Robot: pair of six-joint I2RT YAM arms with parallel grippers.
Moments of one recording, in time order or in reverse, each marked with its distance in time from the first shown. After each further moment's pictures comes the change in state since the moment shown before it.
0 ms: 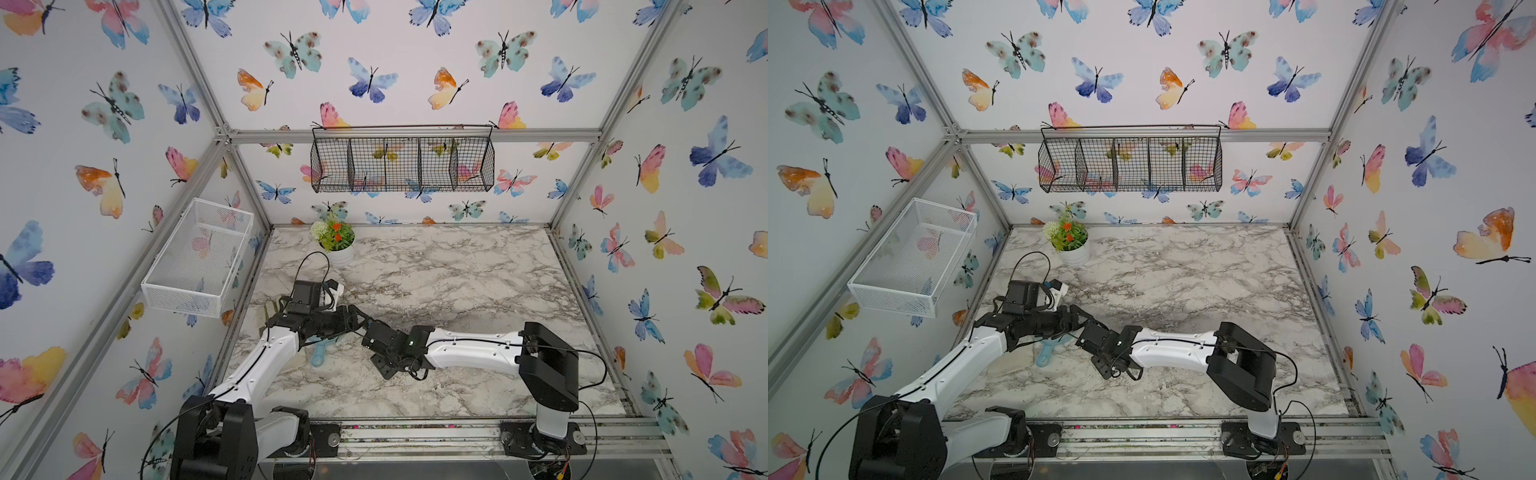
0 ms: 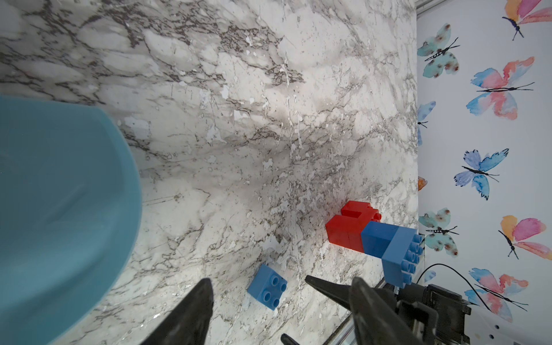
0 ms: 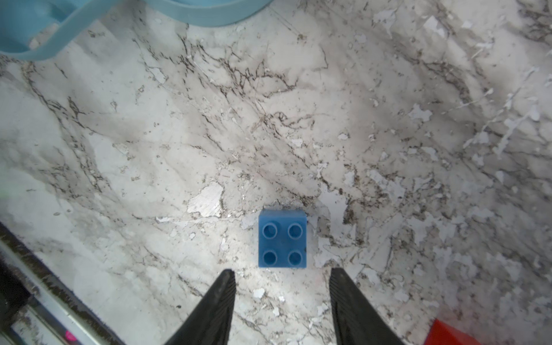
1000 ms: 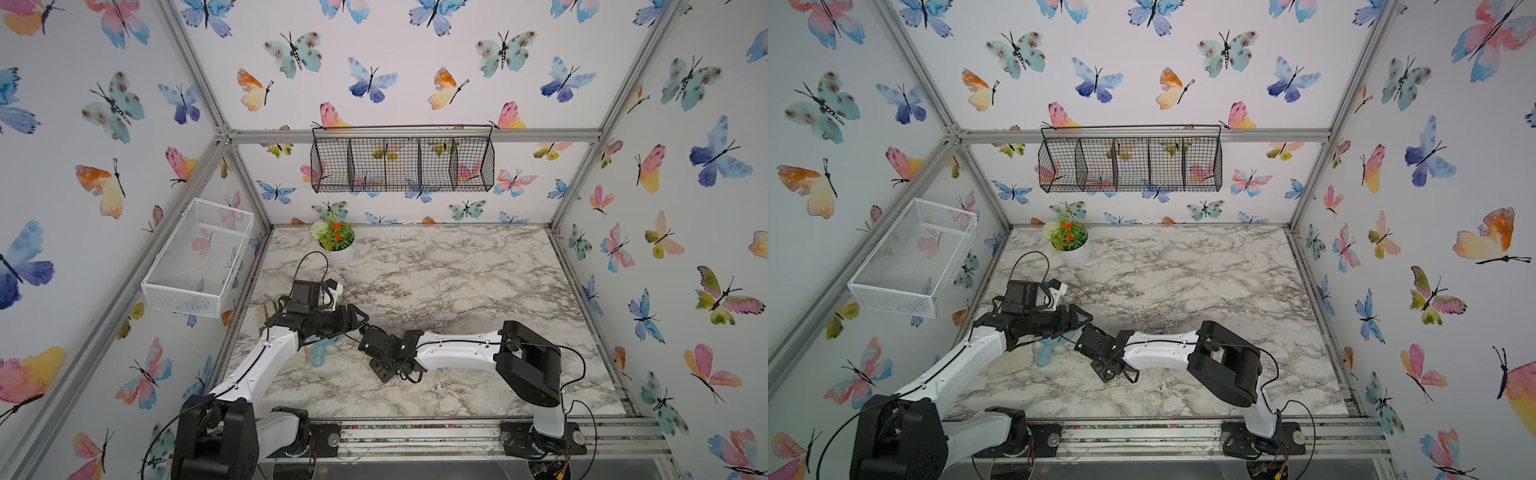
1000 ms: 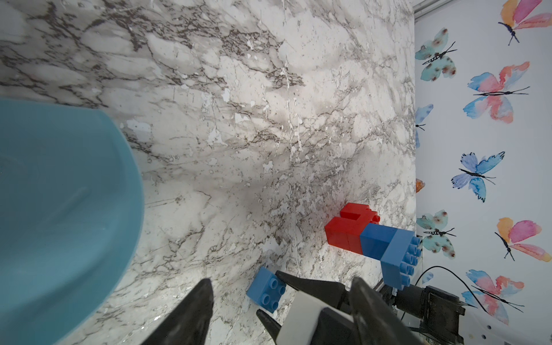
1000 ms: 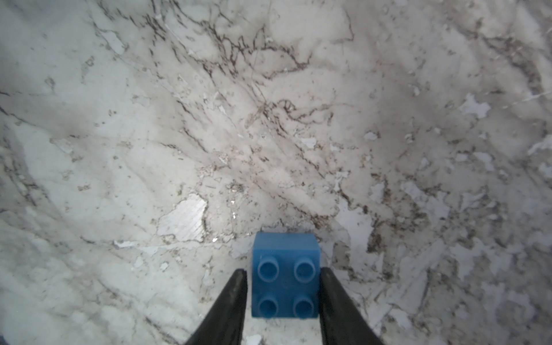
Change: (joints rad) left arm 0.018 0.005 0.000 0.006 0.009 0.000; right arm 0.000 0.091 0.000 0.055 0.005 -0.016
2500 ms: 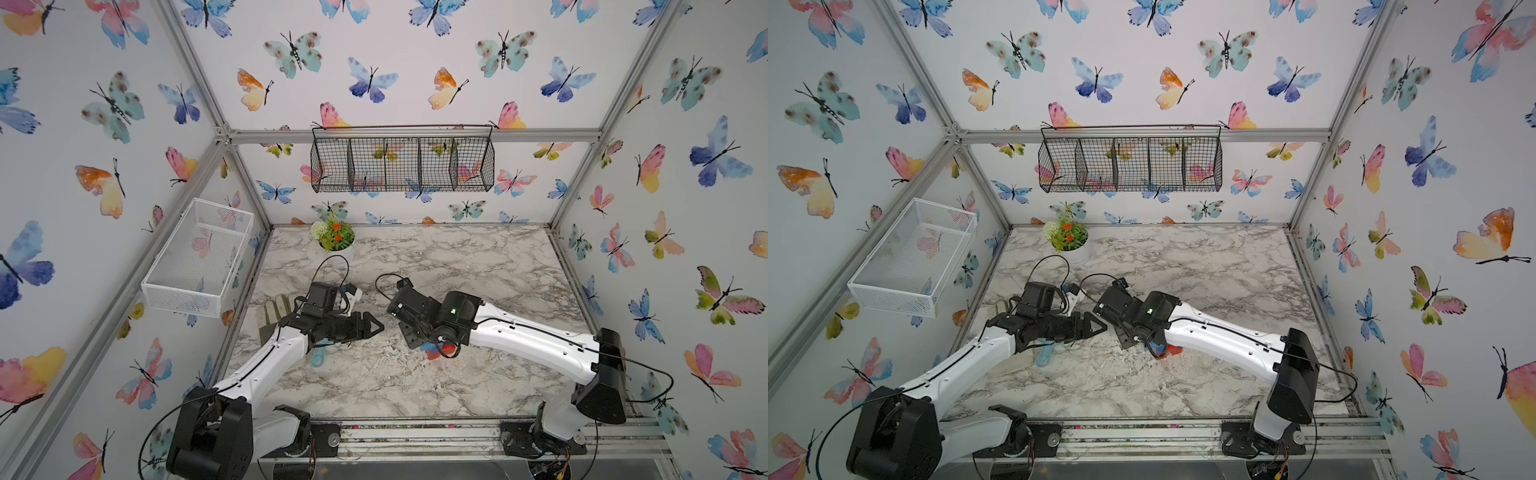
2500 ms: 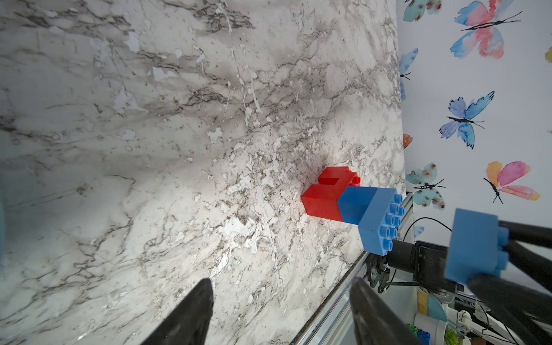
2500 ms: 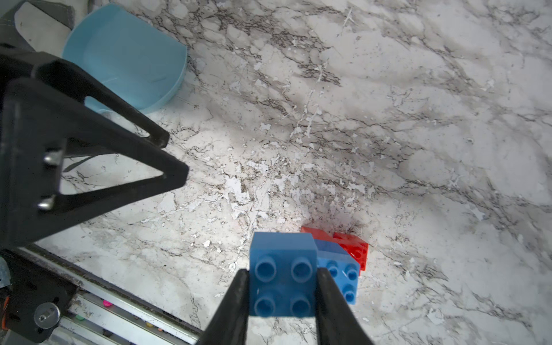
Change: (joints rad) left arm -0.156 0.015 -0.004 0.019 0.037 0.000; right arm -0.101 -0.361 0.185 -0.520 0.161 0.180
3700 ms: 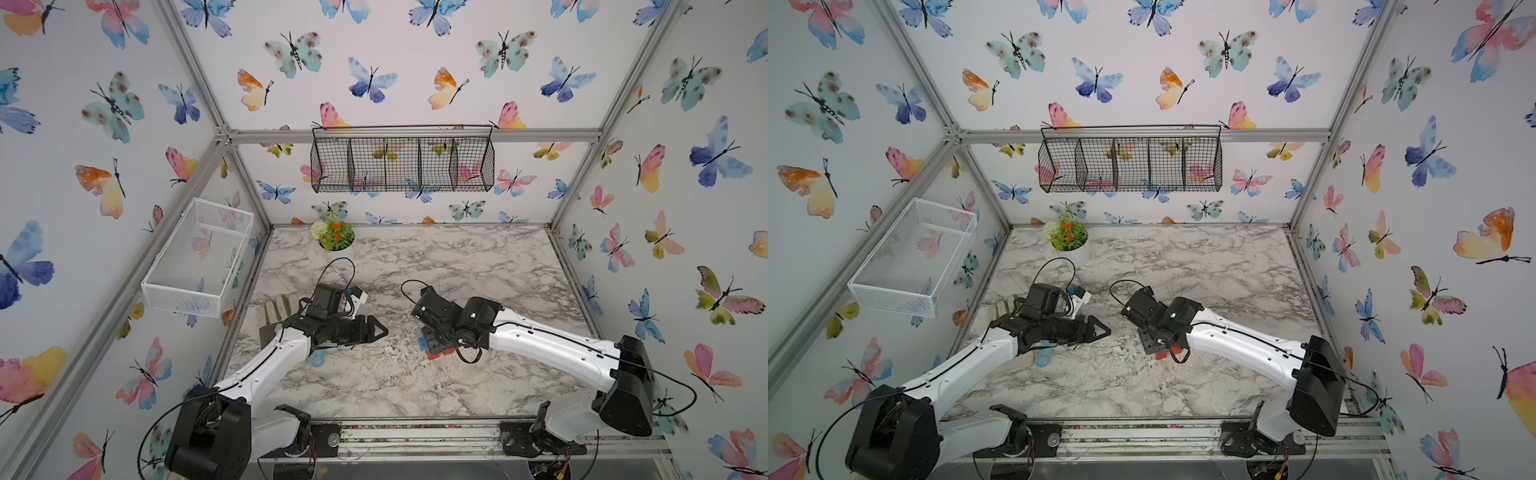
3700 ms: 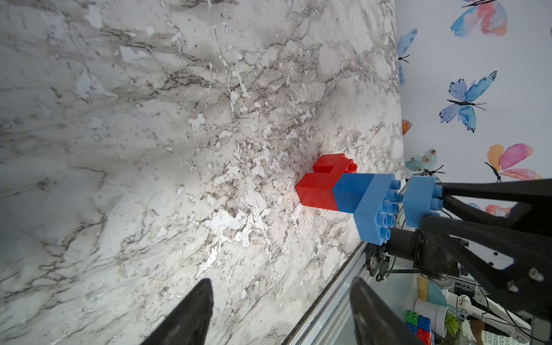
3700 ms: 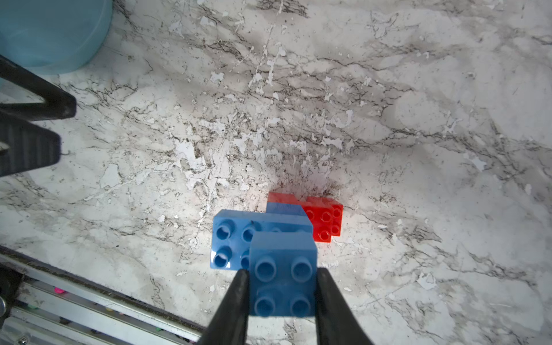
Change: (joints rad) left arm -0.047 0.000 -0.007 0.002 0.002 0.000; right arm -0.078 -0.116 -0.233 0.039 -0.072 0.012
